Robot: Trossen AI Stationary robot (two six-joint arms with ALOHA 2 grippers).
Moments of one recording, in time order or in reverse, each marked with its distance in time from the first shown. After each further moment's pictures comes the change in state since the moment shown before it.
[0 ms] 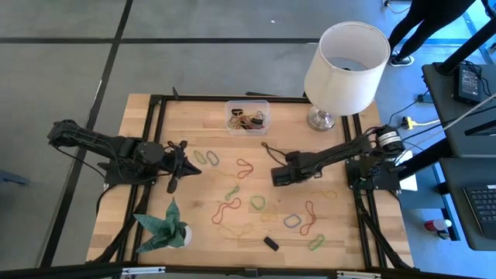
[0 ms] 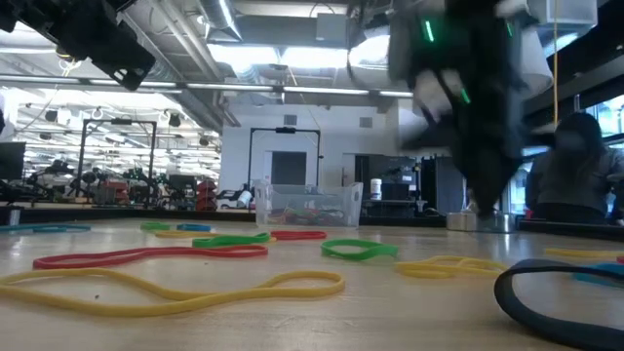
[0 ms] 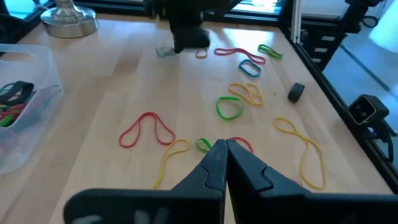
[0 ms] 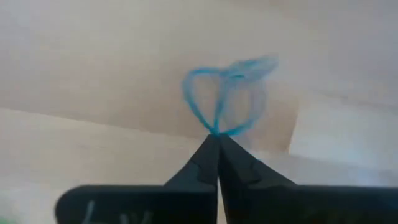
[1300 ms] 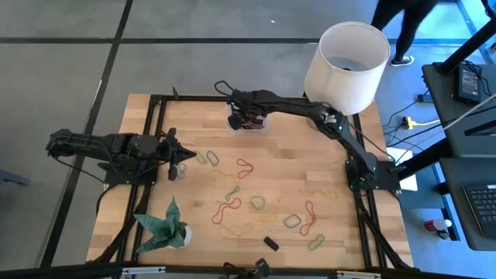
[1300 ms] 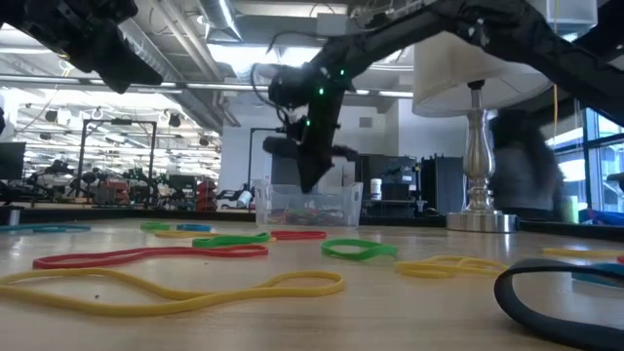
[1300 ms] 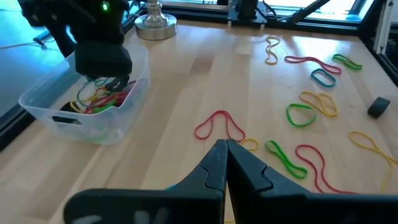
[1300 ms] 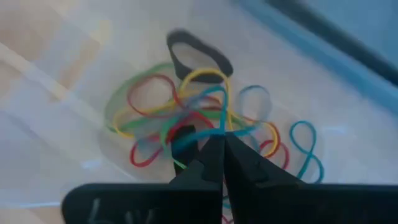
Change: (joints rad) left arm 0.135 -0.149 -0.002 -0.156 -0.139 0.026; right arm -0.545 0.597 1.014 0.042 0.091 -1.052
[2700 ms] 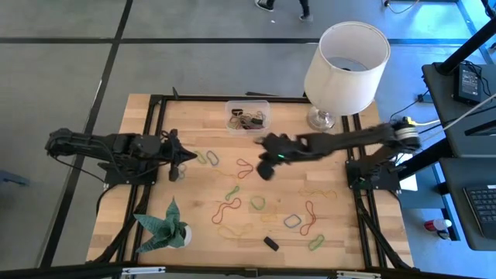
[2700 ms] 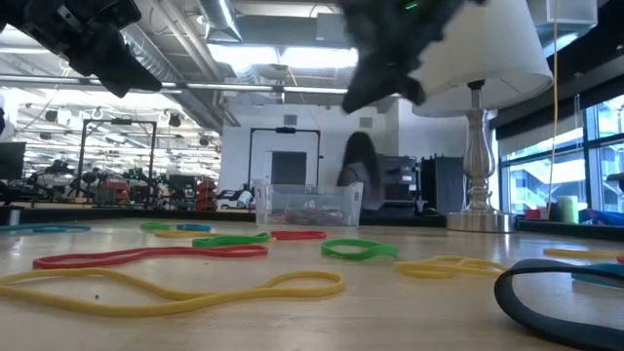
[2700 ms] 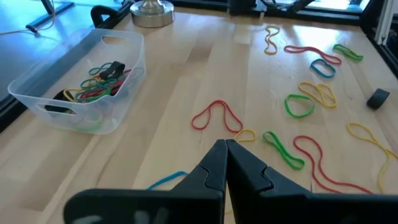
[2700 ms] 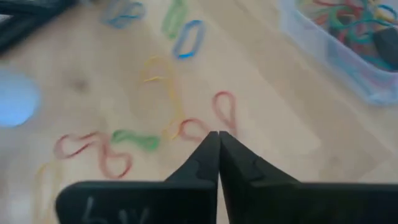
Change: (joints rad) left arm 0.004 0.037 0.007 -0.016 0.019 -0.021; right arm 0.424 -0.772 -0.900 0.459 -0.040 0.103
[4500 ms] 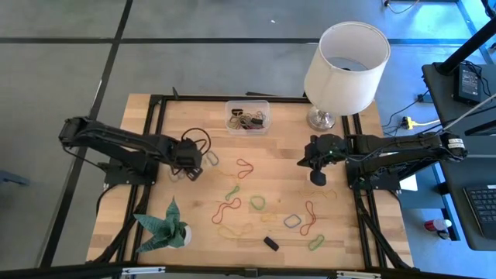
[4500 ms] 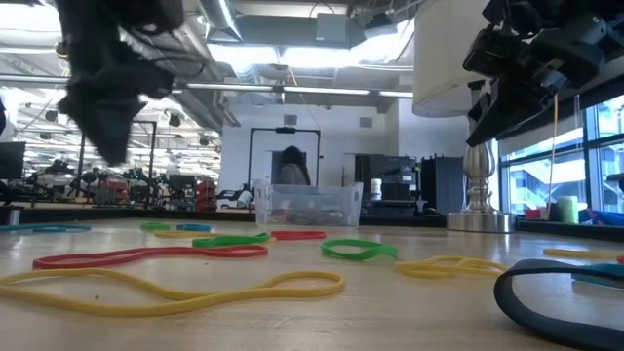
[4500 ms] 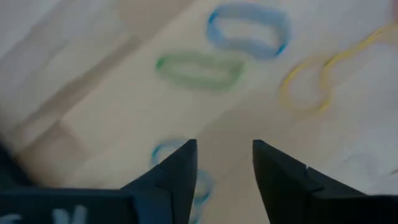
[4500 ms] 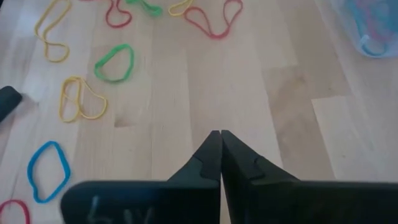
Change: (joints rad) left arm 0.000 0.694 0.321 -0.538 -0.005 -0.794; right arm -0.099 -0.670 -0.664 0.068 -0.279 -0.524
